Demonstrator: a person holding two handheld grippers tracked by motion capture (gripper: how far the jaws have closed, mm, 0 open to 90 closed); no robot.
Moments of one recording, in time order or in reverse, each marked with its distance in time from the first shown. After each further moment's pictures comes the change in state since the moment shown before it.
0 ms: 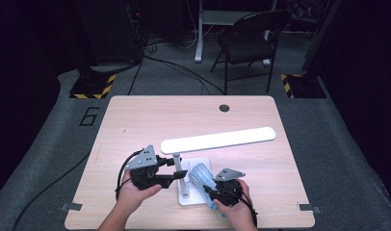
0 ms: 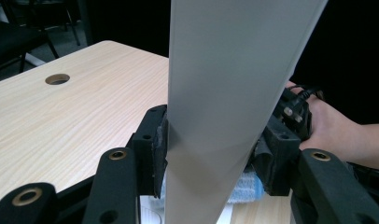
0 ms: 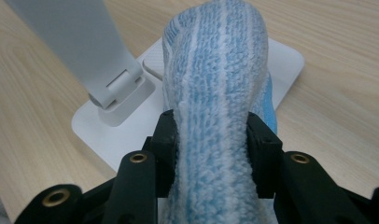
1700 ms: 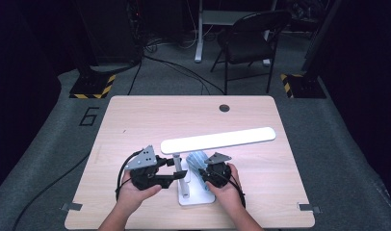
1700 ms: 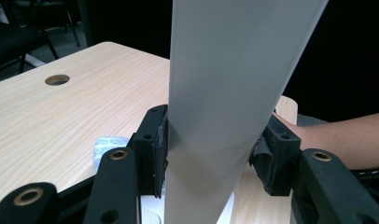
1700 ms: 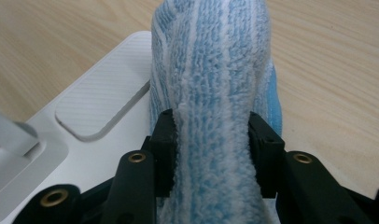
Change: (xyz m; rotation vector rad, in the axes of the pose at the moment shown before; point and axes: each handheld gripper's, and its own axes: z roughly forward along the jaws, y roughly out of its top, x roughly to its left) left arm 0.000 -0.001 0.000 -0.007 -0.001 -0.009; right arm -0.024 0.030 0.054 0.013 -0.106 -0.011
